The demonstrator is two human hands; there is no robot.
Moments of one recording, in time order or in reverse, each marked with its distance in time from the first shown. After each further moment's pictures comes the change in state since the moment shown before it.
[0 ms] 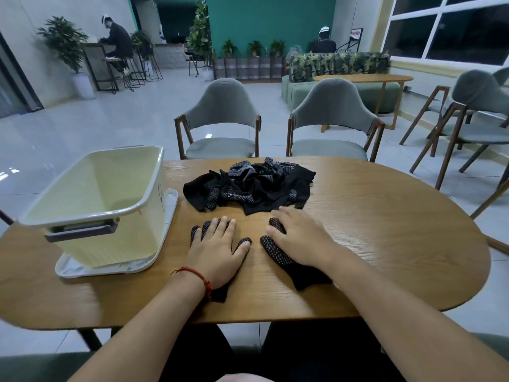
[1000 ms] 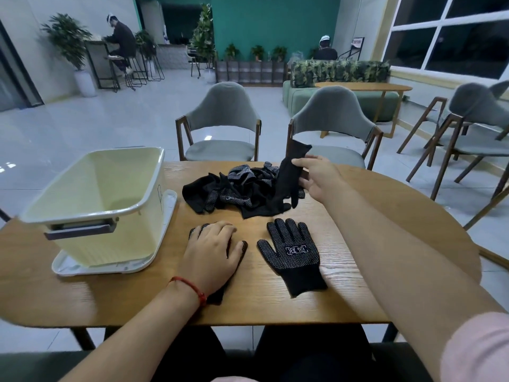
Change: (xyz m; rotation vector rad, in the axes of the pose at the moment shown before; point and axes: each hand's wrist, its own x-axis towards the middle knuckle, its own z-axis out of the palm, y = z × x) left_hand -0.012 0.001 0.000 -0.038 0.429 0.141; right_hand 0.106 0.026 -0.095 1.568 0.267 0.339
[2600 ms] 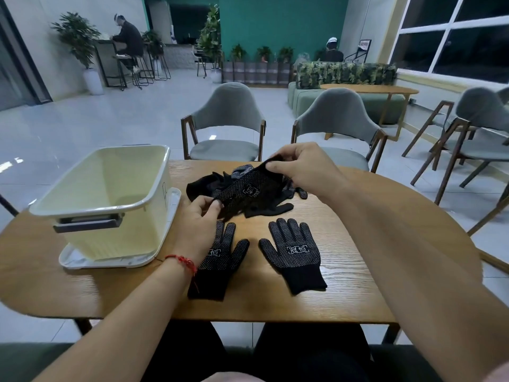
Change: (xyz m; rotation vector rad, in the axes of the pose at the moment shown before) left_hand 0.035 -0.013 -0.032 -0.866 0.186 -0.464; right_hand -0.087 -0.035 0.041 -0.798 -0.292 -0.362
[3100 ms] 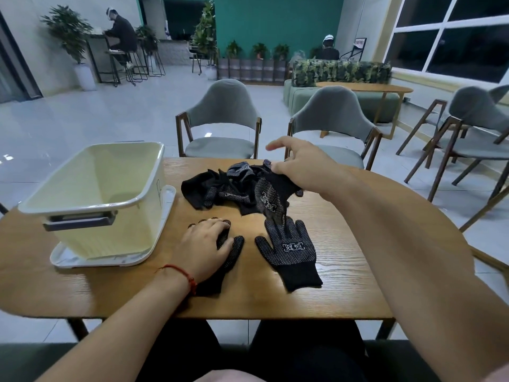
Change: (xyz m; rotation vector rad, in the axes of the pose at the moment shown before) left_hand -0.017 -0.046 0.012 0.769 -0.239 0.335; right_hand -0.007 -0.010 -0.010 -0.269 -0.033 0.065
